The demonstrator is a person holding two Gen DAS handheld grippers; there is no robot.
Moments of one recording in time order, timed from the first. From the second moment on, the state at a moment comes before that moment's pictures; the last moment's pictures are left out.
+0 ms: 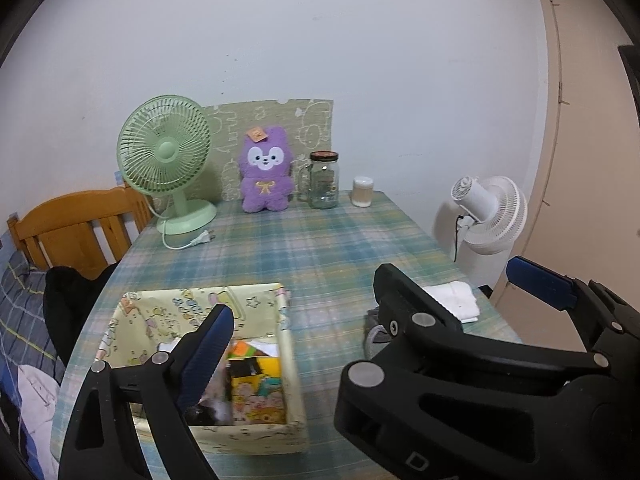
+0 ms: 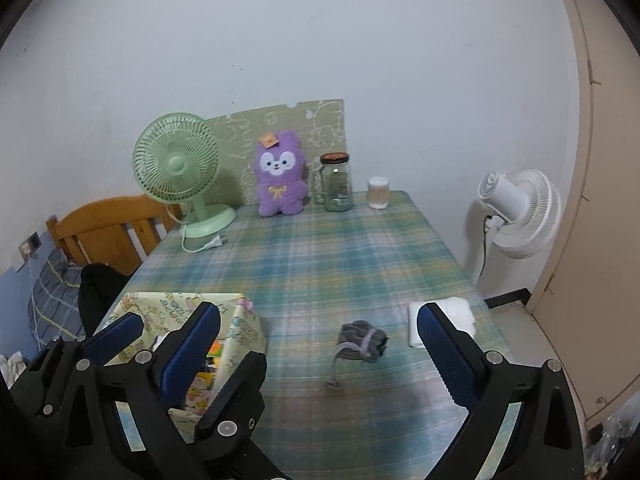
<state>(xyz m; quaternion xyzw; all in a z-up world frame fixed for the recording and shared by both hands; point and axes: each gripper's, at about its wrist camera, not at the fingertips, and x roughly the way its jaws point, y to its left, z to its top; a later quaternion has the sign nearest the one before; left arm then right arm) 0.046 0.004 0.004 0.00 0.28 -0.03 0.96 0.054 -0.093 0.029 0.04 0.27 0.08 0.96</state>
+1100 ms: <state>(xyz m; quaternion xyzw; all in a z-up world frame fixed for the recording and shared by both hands) 0.067 -0.066 -0.023 0.00 0.30 -0.05 0.95 0.068 -0.168 0.000 0.04 0.27 0.08 0.96</state>
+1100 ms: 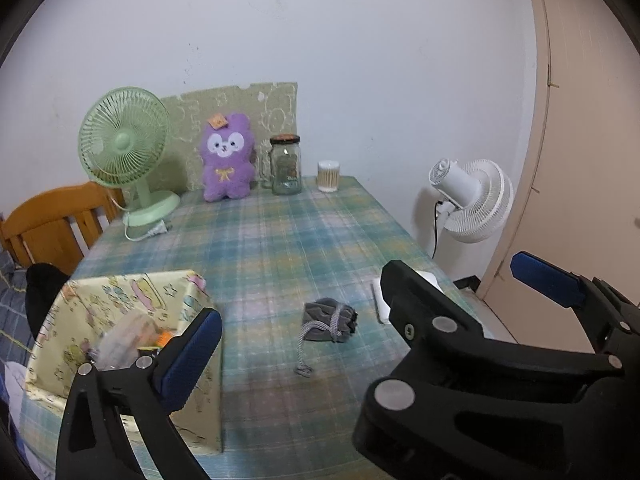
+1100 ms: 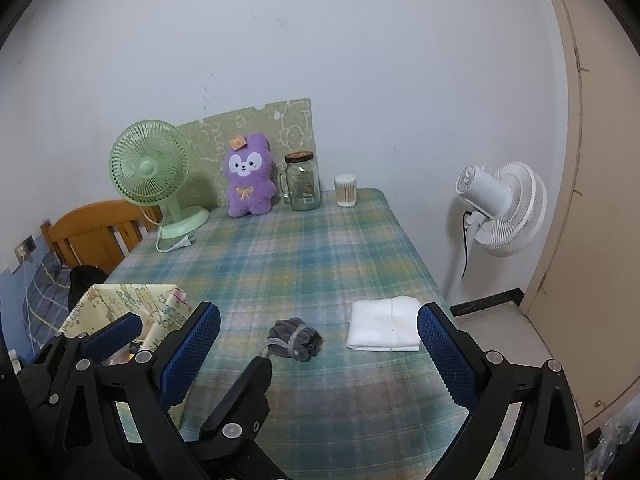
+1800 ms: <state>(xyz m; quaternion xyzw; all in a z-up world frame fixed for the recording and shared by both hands) 0.106 -0.091 -0.069 0.02 0.34 -0.05 0.94 0.107 -0.189 -0.050 0.03 0.29 0.07 0.95</state>
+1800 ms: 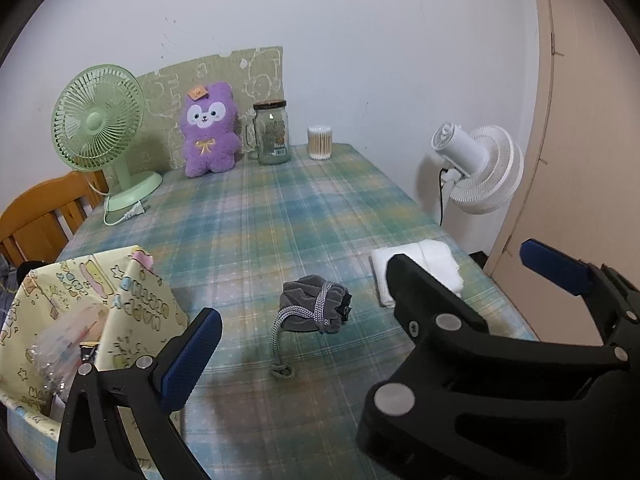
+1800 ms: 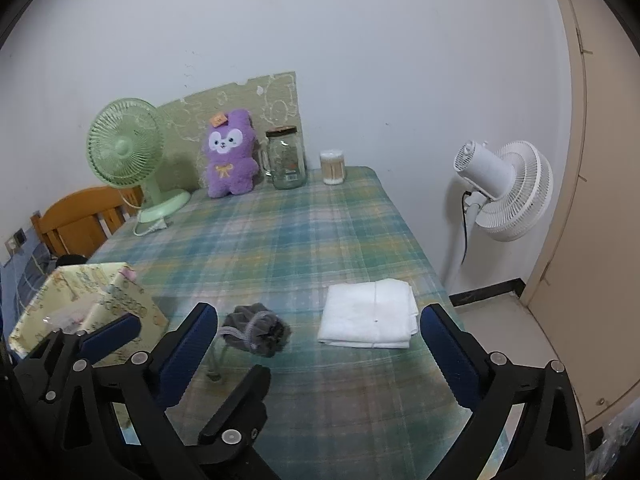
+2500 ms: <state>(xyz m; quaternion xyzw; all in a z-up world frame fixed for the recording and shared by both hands) 0.161 -0.105 -0.102 0.03 0.37 -0.05 0.93 0.161 -0.205 -0.083 0.05 0.32 0.06 0.94</state>
